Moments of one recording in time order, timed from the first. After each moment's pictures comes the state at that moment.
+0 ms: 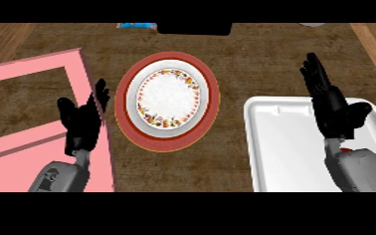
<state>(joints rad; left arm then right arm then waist) -0.16 0.25 -0.19 -1.38 0.23 0.32 0.17 -0.23 -0.42 0.19 -1.43 -0.26 -0.27 -0.06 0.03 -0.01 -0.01</state>
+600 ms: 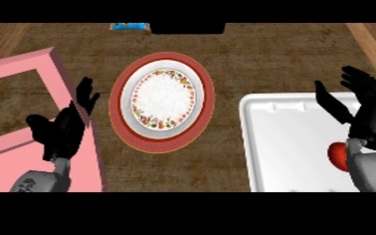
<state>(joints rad) -0.09 0.33 -0.15 -1.46 0.26 0.20 0.04 -0.19 -0.43 0.03 -1.34 -0.08 -0.71 0.03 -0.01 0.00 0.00</state>
